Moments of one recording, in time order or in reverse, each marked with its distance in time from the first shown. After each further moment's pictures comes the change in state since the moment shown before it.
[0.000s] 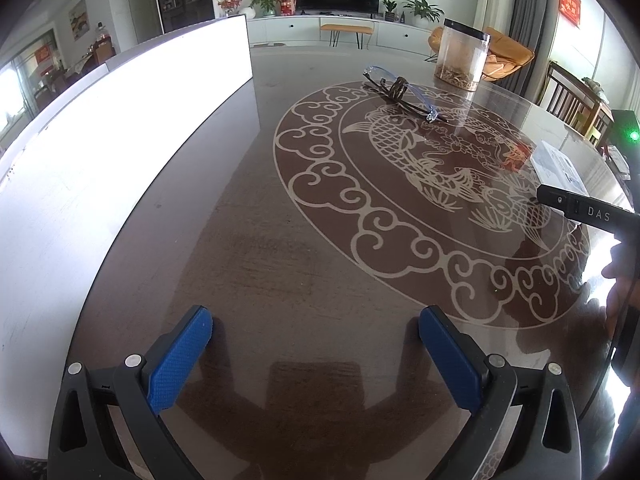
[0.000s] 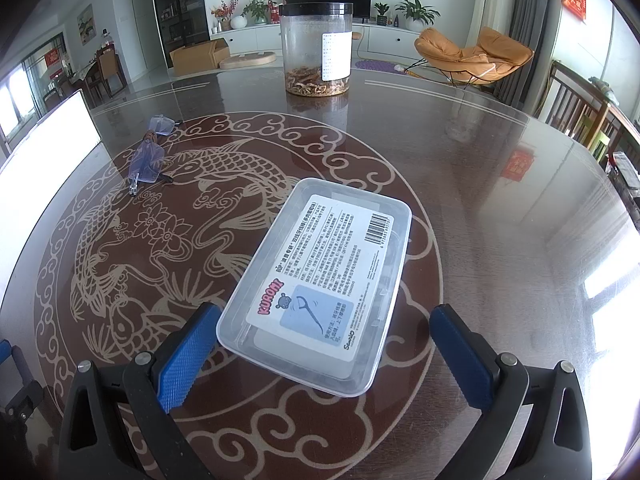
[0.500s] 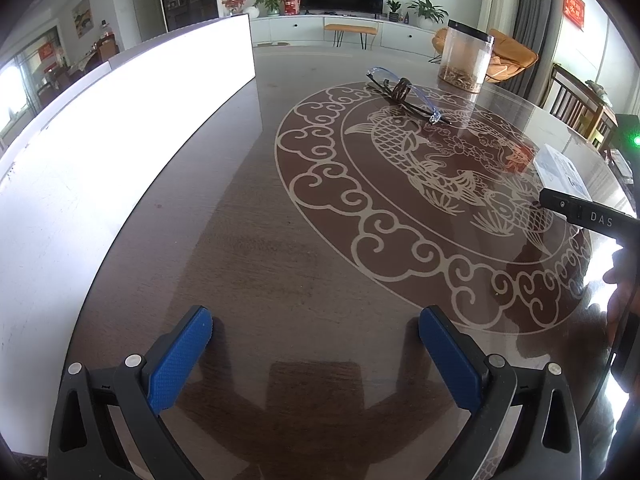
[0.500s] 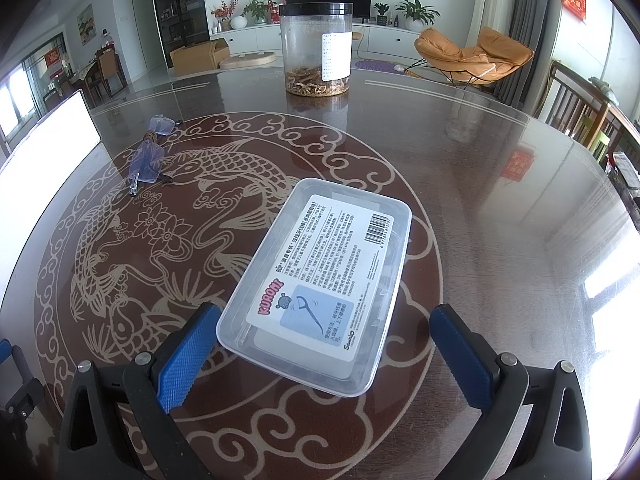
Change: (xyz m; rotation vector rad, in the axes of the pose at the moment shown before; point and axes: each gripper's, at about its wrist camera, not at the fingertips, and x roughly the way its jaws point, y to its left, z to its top) left arm 0.000 0.000 0.002 -0.015 0.008 0.007; right arm 0.000 0.000 0.000 0.000 0.000 0.000
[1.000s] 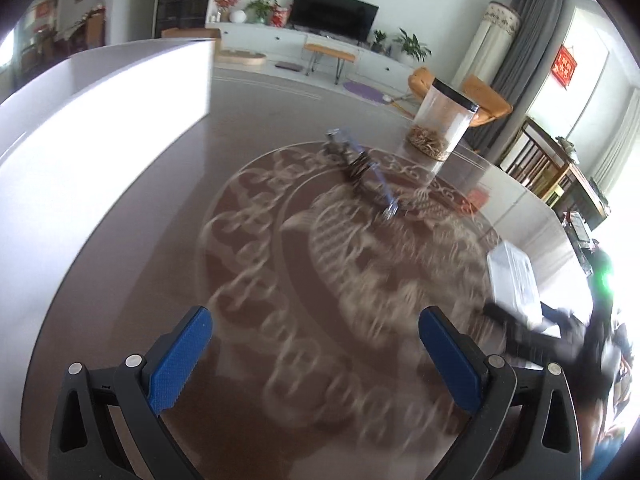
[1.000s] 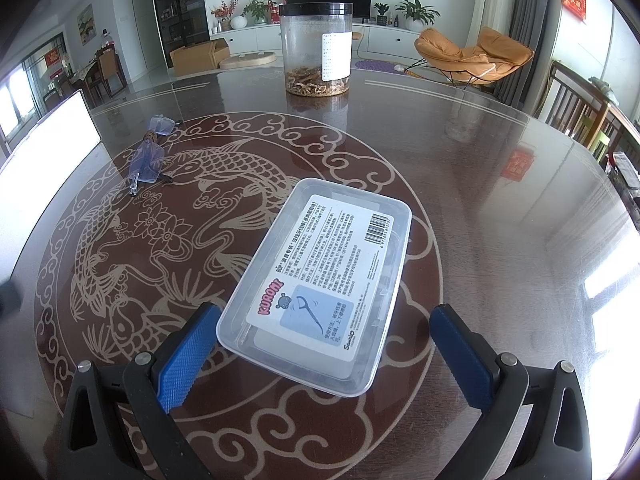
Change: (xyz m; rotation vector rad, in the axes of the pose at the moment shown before) left arm 0.017 -0.015 0.084 -0.118 -0.055 -0.231; right arm 0.000 0.000 0.000 0.000 0.000 0.000
